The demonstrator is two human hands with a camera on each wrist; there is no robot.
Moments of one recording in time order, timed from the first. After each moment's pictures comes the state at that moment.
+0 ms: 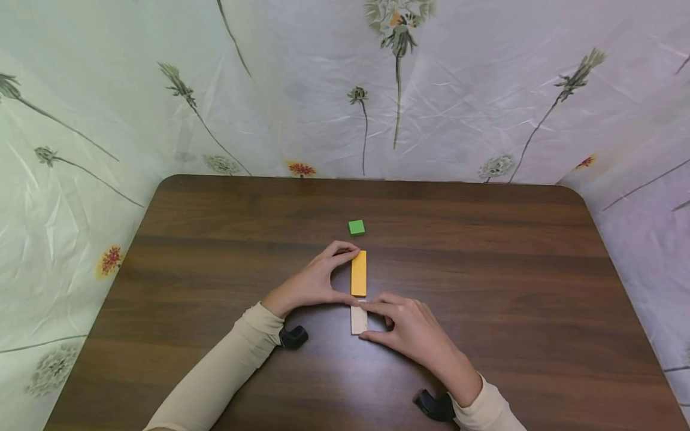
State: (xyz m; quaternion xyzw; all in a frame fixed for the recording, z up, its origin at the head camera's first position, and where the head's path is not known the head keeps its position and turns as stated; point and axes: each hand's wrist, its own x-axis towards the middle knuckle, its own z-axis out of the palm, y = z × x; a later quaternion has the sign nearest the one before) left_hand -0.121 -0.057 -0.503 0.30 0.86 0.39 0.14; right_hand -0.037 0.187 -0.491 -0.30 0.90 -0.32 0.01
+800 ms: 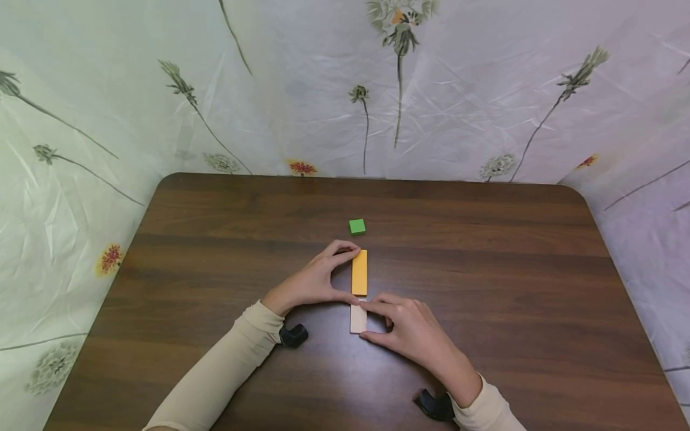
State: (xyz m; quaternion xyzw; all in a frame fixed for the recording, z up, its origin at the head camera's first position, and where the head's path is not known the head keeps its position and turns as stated) left_hand -0.121 -0.058 -0.501 0.31 0.85 0.39 0.14; right_hand -0.036 0.186 -0.489 -0.30 0.90 -0.31 0.02
